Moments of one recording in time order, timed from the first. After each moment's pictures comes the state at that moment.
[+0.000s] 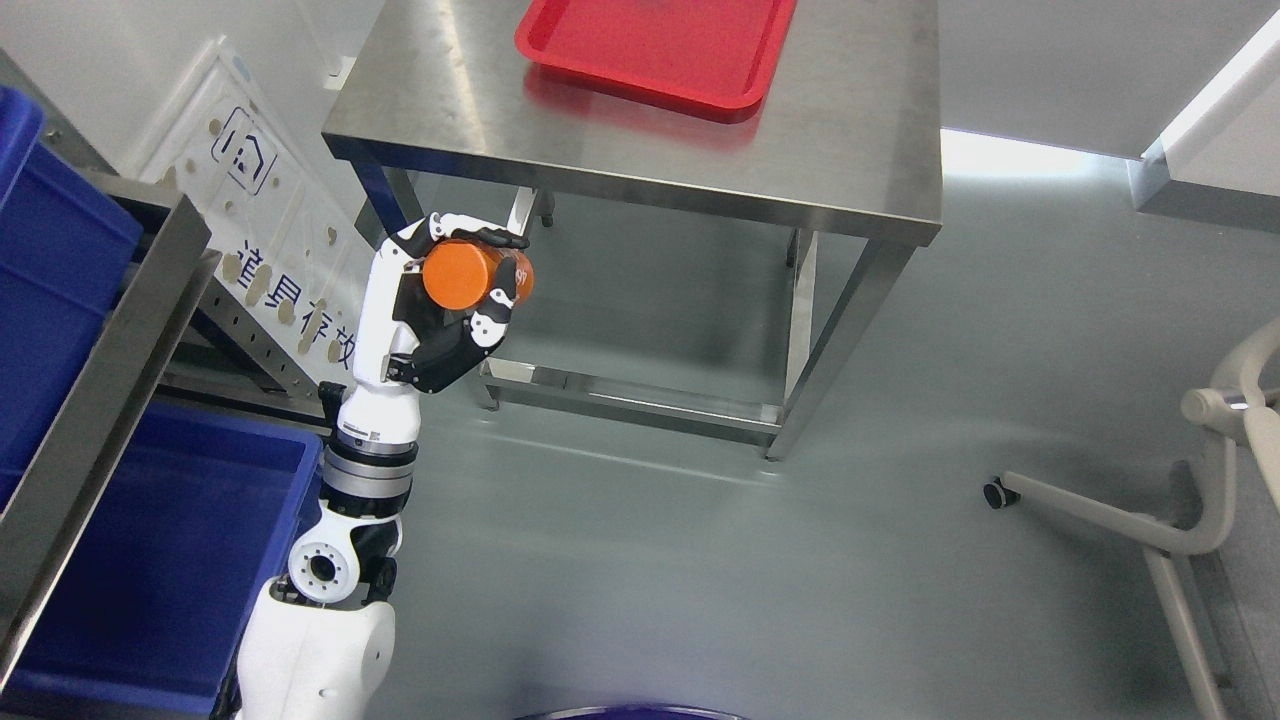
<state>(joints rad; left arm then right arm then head) -0.05 0.00 -0.10 -1.65 0.16 -0.65 -0.24 0.00 0.00 0.00 0.00 0.00 0.04 0.03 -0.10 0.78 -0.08</state>
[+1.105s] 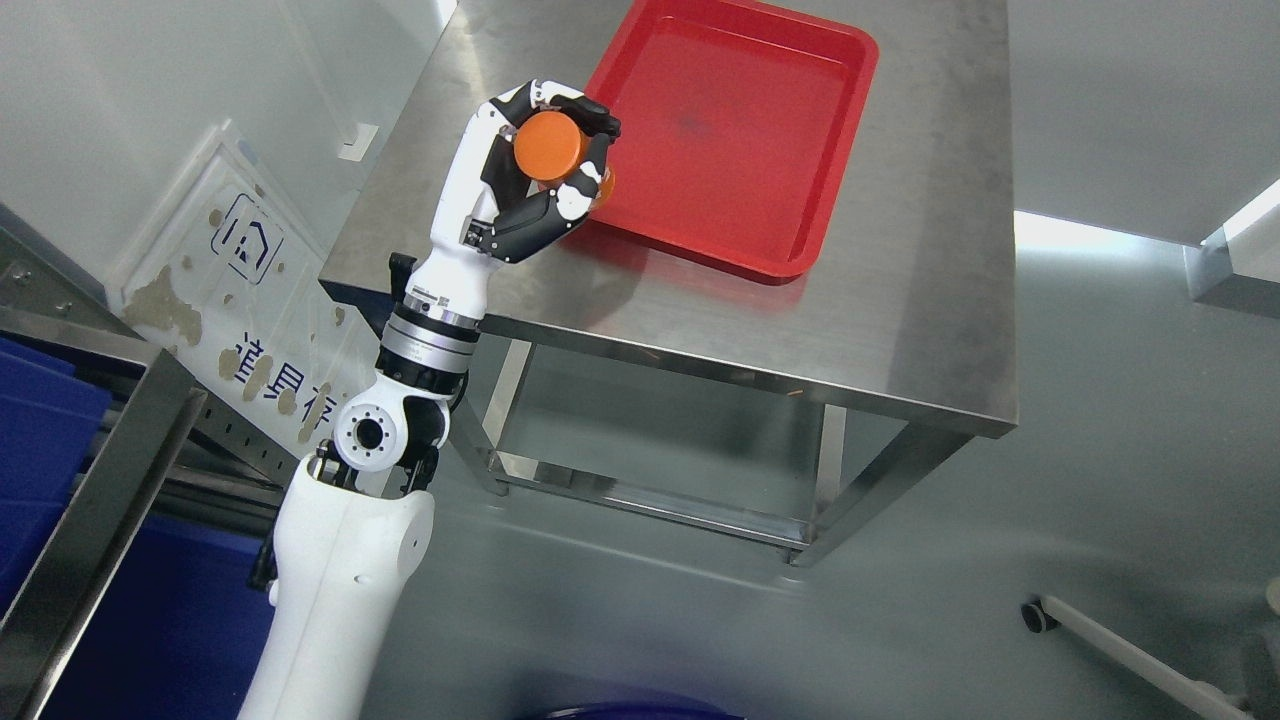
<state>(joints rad) -0.33 0.00 -0.21 -1.62 0.16 -0.26 -0.18 0.00 0.00 0.00 0.00 0.00 0.03 0.03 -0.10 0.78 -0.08</state>
